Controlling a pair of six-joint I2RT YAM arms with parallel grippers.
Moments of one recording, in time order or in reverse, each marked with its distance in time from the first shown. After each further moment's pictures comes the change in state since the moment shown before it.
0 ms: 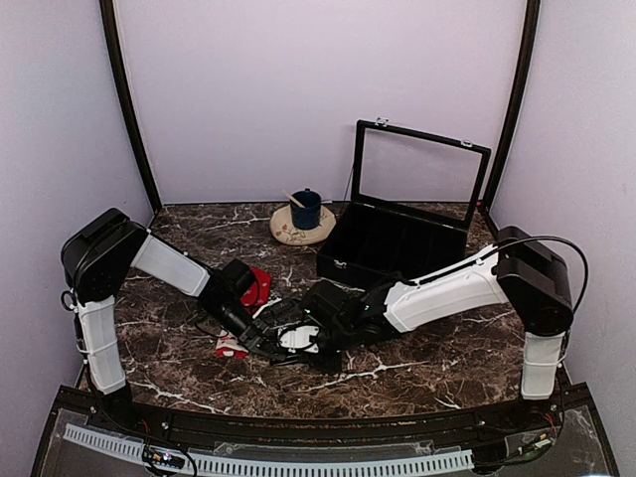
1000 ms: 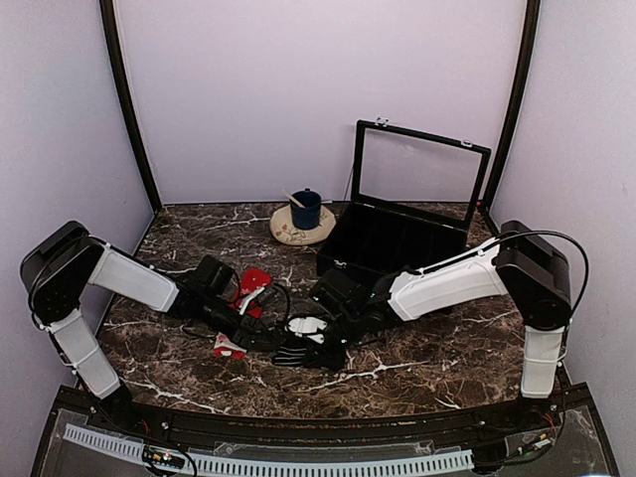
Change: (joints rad) left arm 0.004 -0.245 -0.235 0.352 -0.204 -0.233; right arm -0.075 -0.001 0.001 -0.045 -0.231 0.225
